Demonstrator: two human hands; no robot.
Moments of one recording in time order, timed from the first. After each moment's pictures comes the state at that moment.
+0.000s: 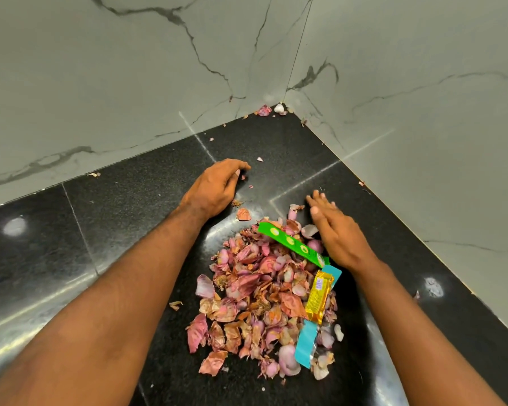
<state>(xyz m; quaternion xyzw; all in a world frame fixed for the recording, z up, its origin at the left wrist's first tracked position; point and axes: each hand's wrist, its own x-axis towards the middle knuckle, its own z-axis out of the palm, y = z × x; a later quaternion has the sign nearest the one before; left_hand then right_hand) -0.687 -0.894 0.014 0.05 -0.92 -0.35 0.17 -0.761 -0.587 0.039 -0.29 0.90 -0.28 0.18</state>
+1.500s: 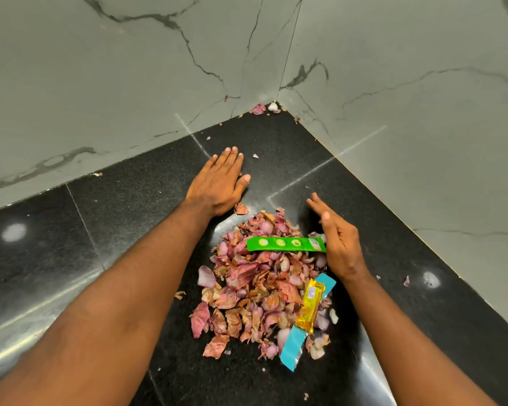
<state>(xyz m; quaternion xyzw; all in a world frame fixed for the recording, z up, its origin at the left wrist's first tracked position) -0.694 -0.885 0.011 0.07 -0.99 -0.11 0.00 -0.718 -0.574 0.026 -0.25 0.82 -0.51 0.08</state>
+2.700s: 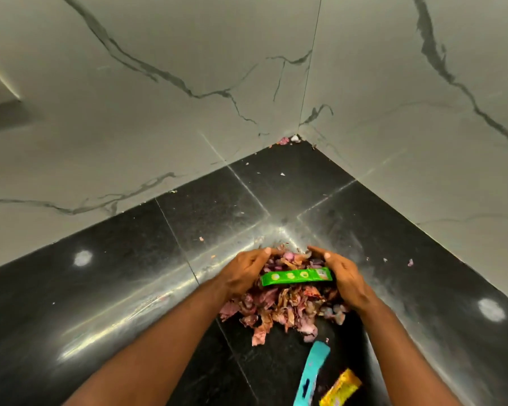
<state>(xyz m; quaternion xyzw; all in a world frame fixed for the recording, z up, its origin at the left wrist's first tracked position) -0.480 -0.795 0.054 0.10 -0.85 -0.52 -0.05 -0.605 -0.539 0.037 -0.24 0.80 -0.50 0.22</state>
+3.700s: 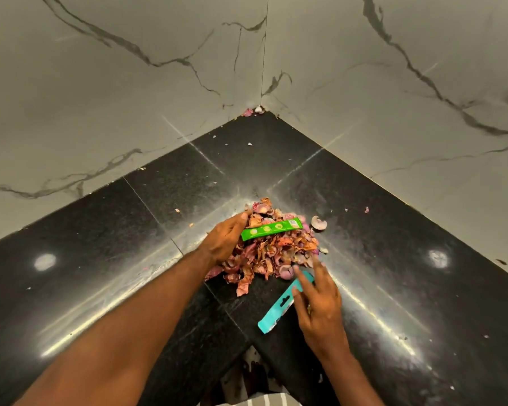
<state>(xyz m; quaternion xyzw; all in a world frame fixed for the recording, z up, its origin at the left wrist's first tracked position) -0.462 -0.781 0.050 0.12 -0.87 -0.48 -0.07 -0.407 -0.487 0.021 -0.21 0.93 -0.30 -0.03</state>
